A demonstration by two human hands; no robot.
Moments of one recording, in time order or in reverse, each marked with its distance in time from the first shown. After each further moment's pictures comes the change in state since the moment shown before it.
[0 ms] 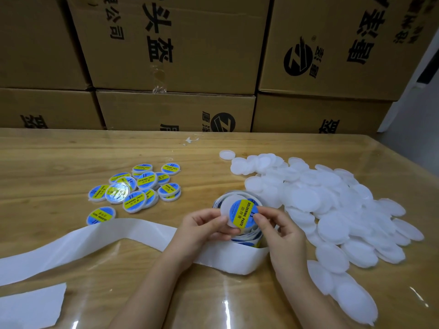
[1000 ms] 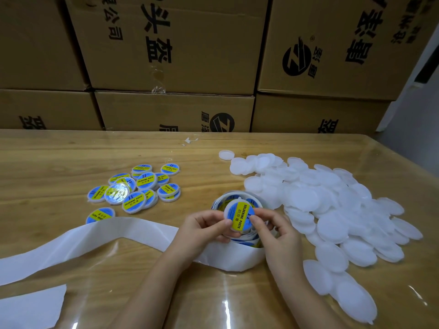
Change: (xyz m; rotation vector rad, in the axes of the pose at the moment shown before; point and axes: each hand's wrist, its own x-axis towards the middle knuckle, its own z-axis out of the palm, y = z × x) left_hand -0.003 0.005 0.005 0.116 -0.001 0.025; right_hand -0.001 0.006 0.002 -0.187 0.010 -0.021
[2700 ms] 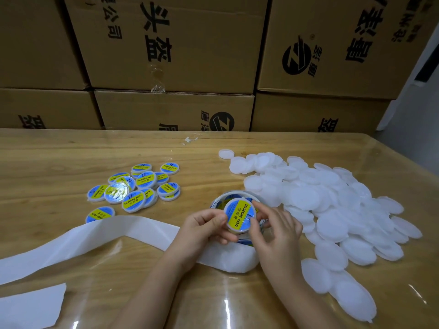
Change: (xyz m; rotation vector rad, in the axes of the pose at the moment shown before) left_hand 0.000 -0.004 0.002 -0.098 0.013 -0.024; right_hand -0.005 -0.005 0.004 -0.465 0.093 -0.391
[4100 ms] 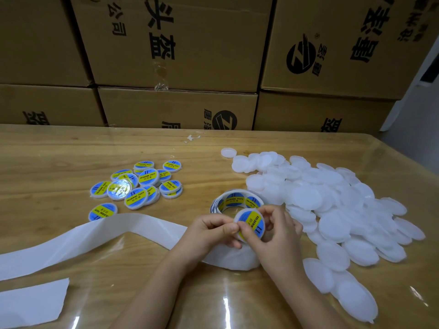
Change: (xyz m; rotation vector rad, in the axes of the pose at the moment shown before) left_hand -0.004 -0.002 0.002 0.150 -0.120 0.040; right_hand 0.000 0.003 -0.001 0.084 -0.129 0.155
